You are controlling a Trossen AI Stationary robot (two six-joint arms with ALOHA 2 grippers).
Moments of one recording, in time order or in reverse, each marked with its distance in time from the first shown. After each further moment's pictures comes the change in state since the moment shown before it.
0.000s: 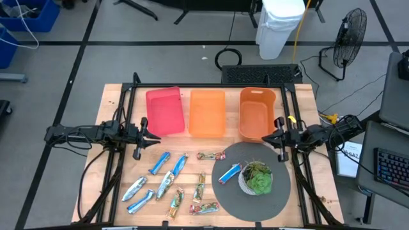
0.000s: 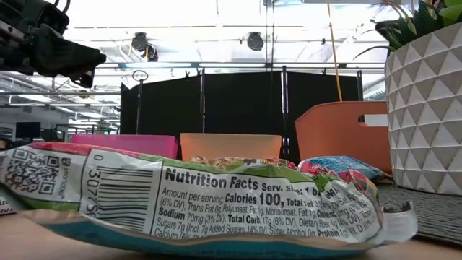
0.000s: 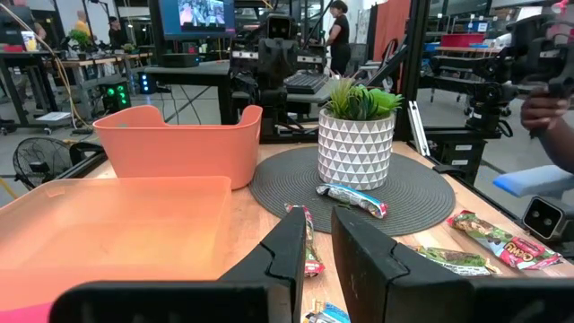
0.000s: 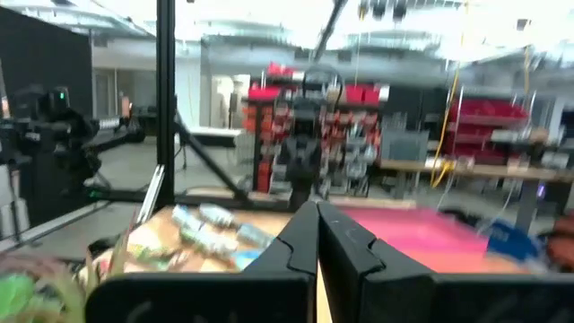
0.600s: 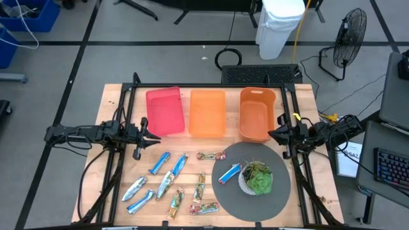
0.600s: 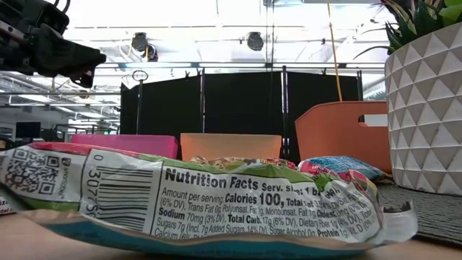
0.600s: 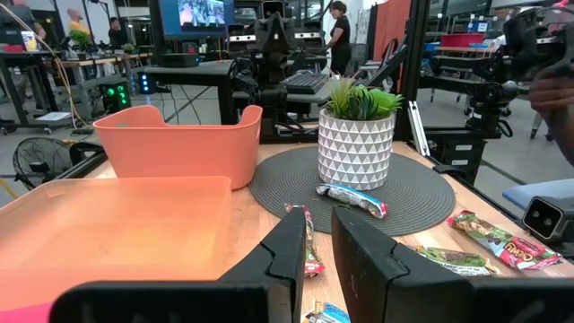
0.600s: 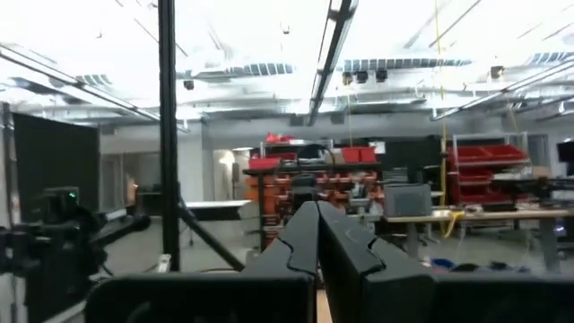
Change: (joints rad) left arm 0.000 0.000 0.000 0.000 0.000 0.000; right arm 0.000 0.000 0.000 0.205 0.011 0.042
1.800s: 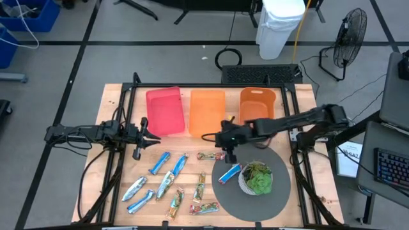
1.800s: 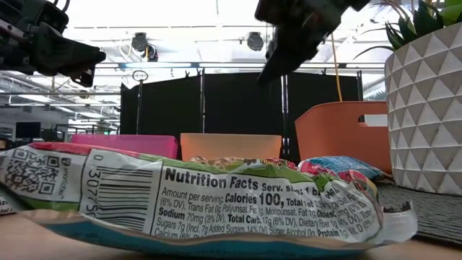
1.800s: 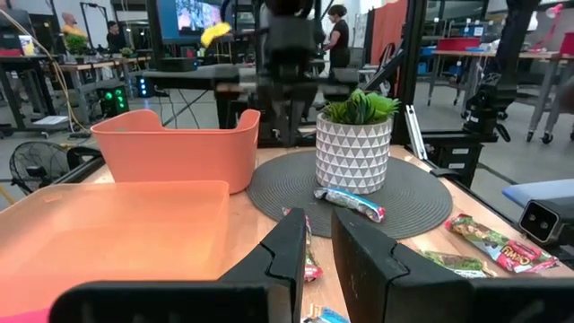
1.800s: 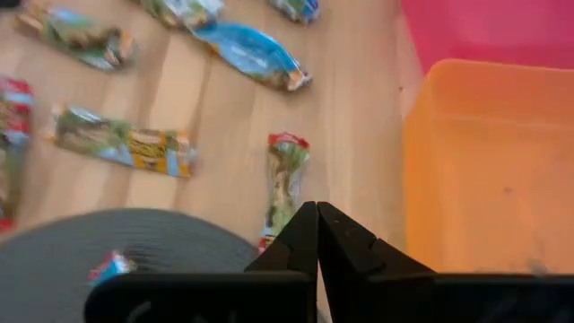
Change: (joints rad) left arm 0.000 0.000 0.000 0.011 0.007 0.000; right arm -0.265 1.564 1.096 -0.812 -0.319 0.081
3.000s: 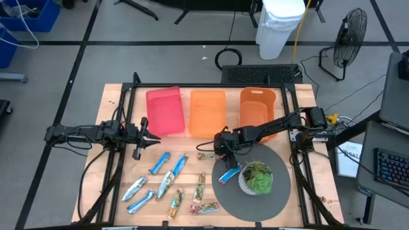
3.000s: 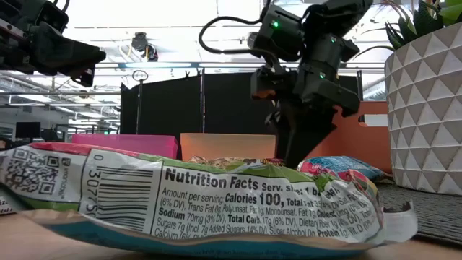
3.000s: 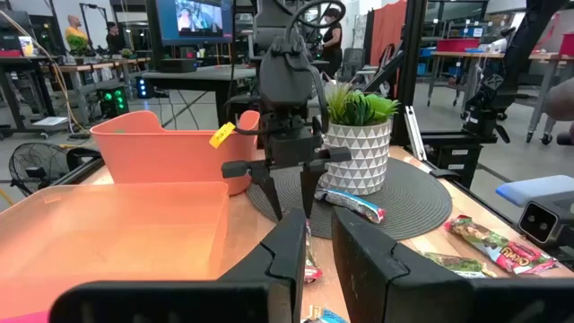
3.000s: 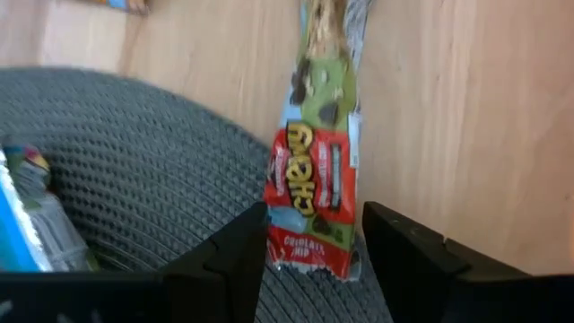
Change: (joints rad) left arm 0.000 0.000 0.000 0.003 0.001 0.000; right arm -0.019 0.242 -0.080 0.028 -0.112 -0.025
